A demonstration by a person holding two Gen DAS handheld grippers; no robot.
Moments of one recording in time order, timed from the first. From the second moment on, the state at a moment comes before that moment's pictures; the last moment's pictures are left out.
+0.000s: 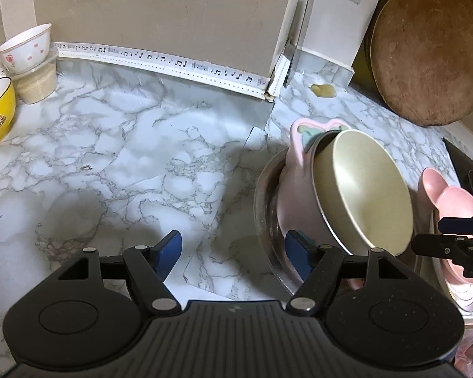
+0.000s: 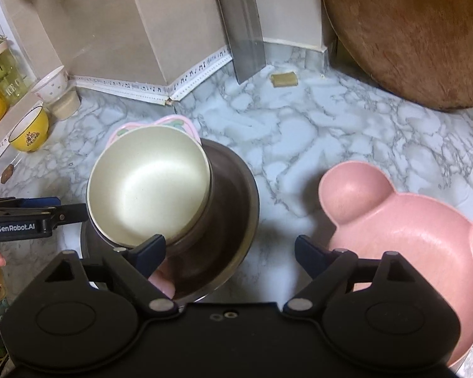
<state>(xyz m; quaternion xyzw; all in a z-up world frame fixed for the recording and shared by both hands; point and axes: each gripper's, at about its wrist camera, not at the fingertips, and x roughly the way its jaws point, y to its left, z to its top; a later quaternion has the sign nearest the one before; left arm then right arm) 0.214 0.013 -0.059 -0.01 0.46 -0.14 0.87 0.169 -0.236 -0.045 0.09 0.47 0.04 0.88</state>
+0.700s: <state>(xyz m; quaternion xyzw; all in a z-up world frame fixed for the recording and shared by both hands) 0.233 -0.001 -0.076 0.03 0.47 -0.15 0.87 0.181 -0.229 -0.070 0.10 0.50 -0.02 0.86</state>
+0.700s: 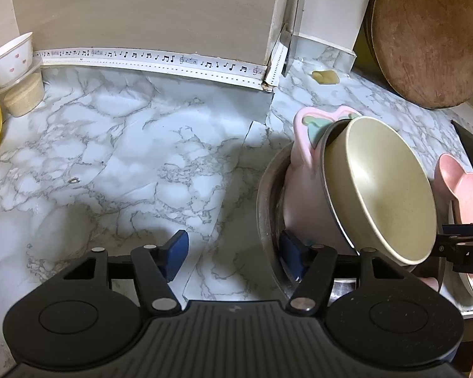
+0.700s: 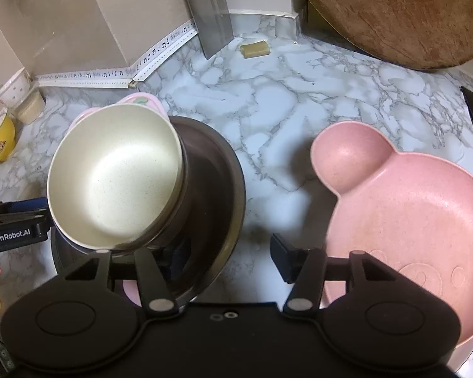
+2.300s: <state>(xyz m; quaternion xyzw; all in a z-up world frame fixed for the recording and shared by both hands) 0.210 -0.029 -0.045 0.04 0.46 -0.16 0.88 0.177 -0.229 -0.049 0.05 0.49 0.01 0.87</state>
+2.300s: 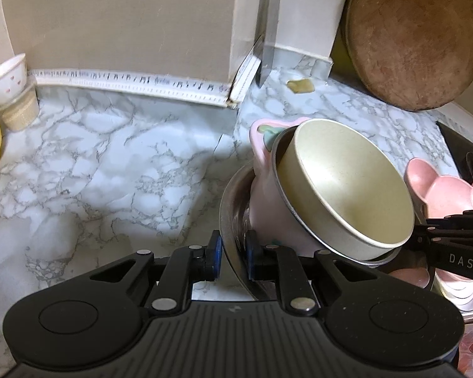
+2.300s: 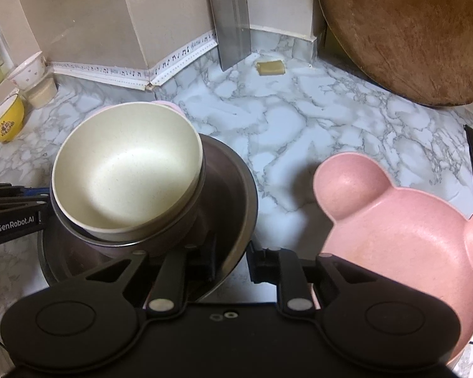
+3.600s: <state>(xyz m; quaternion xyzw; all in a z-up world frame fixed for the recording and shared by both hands) 0.148 -0.239 -0.017 0.10 0.42 -0.31 0.85 0.051 -0.417 0.000 0.13 0.43 -0.14 0.88</state>
